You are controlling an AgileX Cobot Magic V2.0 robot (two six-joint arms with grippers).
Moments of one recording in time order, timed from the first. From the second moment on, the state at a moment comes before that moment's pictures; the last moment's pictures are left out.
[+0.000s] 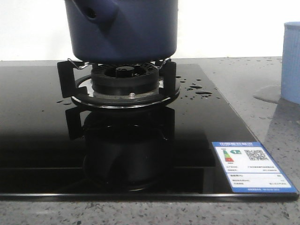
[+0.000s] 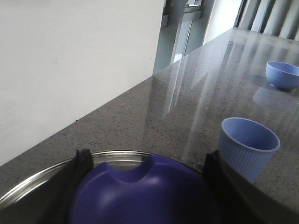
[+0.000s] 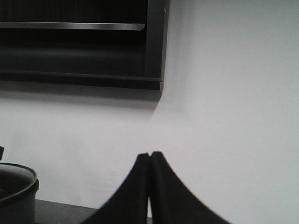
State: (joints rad) left arm -0.26 1.69 -1.29 -1.72 0.92 1.79; right arm -0.03 0.47 -0.37 -0.30 -0.39 0.22
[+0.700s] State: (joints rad) left arm -0.26 1.70 -1.29 -1.73 0.96 1.80; right arm -0.03 0.47 -0.37 -0.29 -0.25 0.23
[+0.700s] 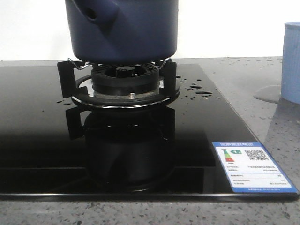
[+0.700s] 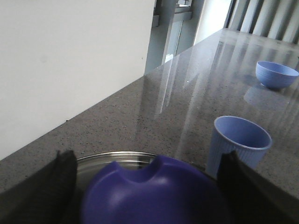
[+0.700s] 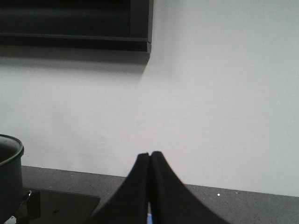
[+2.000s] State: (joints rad) left arm -0.09 0.28 -0.21 -1.75 0.43 1.68; right arm 0.21 0.10 -0.21 -0.39 0.00 0.23
